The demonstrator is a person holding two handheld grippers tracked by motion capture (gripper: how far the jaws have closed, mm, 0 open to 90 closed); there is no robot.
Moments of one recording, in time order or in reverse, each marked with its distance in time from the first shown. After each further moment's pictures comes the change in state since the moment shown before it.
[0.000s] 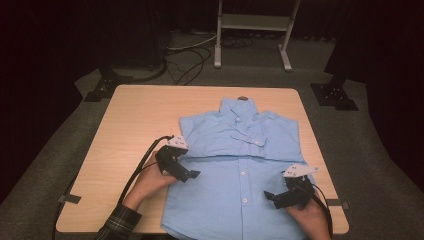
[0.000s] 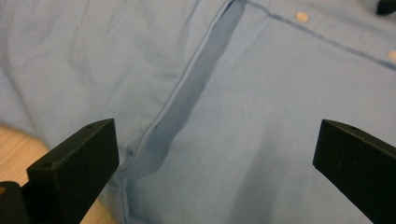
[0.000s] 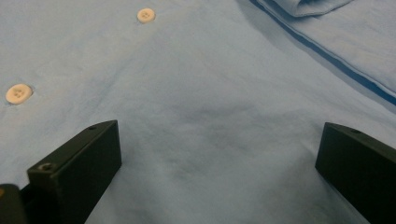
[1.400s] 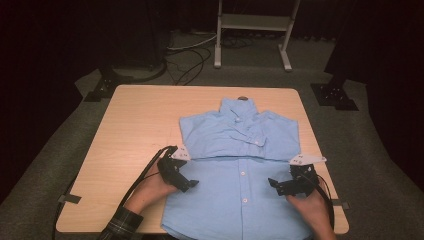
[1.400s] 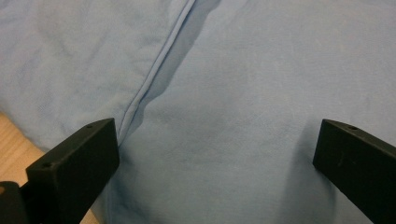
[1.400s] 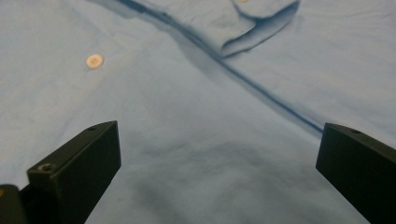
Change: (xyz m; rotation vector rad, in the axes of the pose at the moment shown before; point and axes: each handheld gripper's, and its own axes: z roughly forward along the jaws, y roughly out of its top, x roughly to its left) left arm -0.012 -0.016 0.014 0.061 0.047 0.071; right arm -0.020 0.021 -0.011 -0.037 -0.101 0.072
